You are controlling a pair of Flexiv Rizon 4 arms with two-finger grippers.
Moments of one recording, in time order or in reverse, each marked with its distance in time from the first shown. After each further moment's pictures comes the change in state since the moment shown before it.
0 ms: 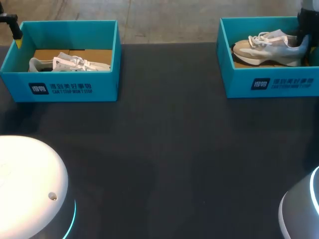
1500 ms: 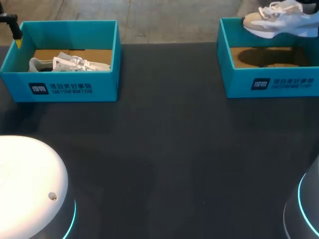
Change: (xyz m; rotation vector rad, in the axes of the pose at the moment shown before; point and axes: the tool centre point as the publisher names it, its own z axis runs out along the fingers) left arm 0.000 0.000 0.000 0.000 0.000 0.000; right arm -0.039 -0.001 -0.144 -0.016 -0.092 0.026
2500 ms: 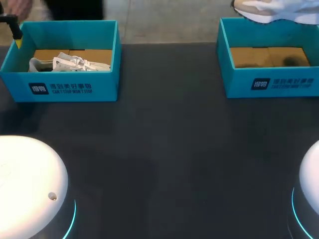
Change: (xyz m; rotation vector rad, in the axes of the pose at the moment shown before) left arm 0.000 0.000 0.000 0.000 0.000 0.000; right arm 0.043 -0.133 -0.128 0.138 0.011 0.036
